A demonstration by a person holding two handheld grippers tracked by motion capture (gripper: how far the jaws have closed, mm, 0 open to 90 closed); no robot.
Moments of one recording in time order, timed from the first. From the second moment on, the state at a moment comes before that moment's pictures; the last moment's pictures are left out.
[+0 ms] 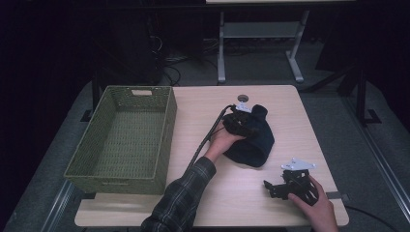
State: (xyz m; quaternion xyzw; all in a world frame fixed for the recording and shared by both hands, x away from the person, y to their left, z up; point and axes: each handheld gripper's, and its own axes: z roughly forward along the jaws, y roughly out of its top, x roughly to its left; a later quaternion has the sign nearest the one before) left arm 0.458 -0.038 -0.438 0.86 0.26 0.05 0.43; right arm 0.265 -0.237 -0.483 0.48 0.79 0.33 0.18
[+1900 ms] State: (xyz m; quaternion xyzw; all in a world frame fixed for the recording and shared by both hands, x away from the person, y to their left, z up) left arm 0.371 0.075 -0.391 0.86 0.27 0.10 0.42; right arm 0.265 -0.237 -0.483 0.48 0.79 0.33 0.18
